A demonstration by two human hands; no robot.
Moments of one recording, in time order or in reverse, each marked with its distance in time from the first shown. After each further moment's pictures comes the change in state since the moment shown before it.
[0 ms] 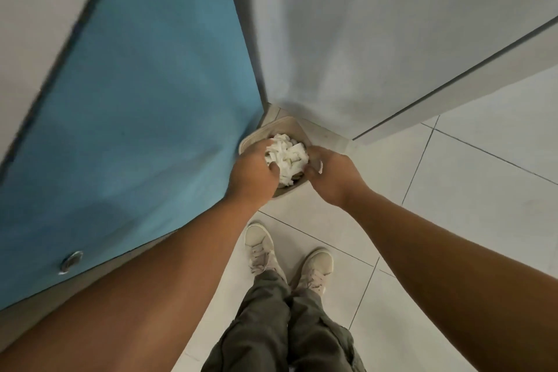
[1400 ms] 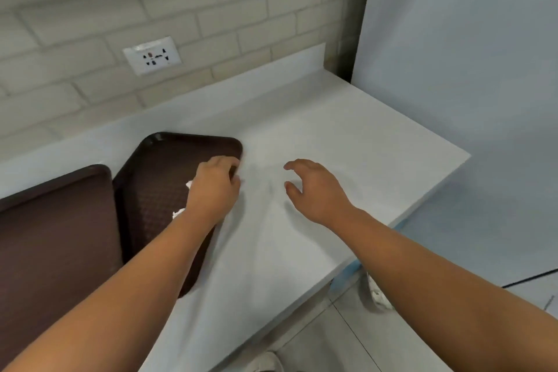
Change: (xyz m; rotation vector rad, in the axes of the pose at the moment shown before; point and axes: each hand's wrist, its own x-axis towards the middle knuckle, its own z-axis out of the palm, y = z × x) left_hand -0.397 -0.157 -0.514 0.157 0.806 -0.073; right_hand -0.325 -0.546 -0.017 -0.250 0.140 -0.943
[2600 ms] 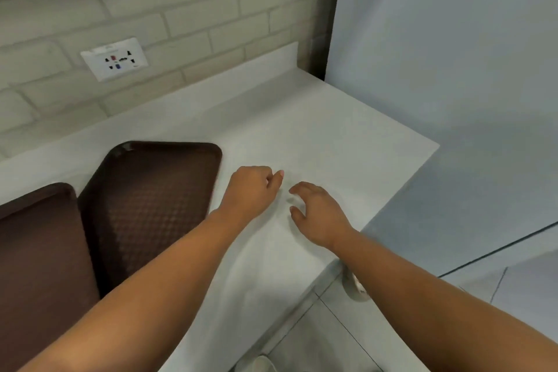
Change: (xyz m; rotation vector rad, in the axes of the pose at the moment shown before) left_hand 0.018 0.054 0.037 -0.141 -0.081 0.188; right_hand -0.025 0.022 0.032 -0.036 -0.056 0.176
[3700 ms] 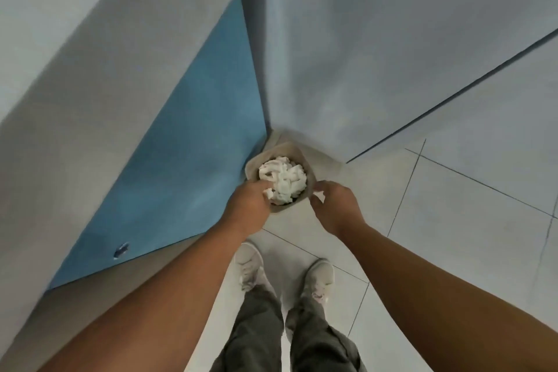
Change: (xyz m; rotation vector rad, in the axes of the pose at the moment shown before) left_hand -0.041 0.143 0.529 -0.117 -0.848 -0.135; right_hand -0.147 0.503 0.122 0.243 -0.104 0.859
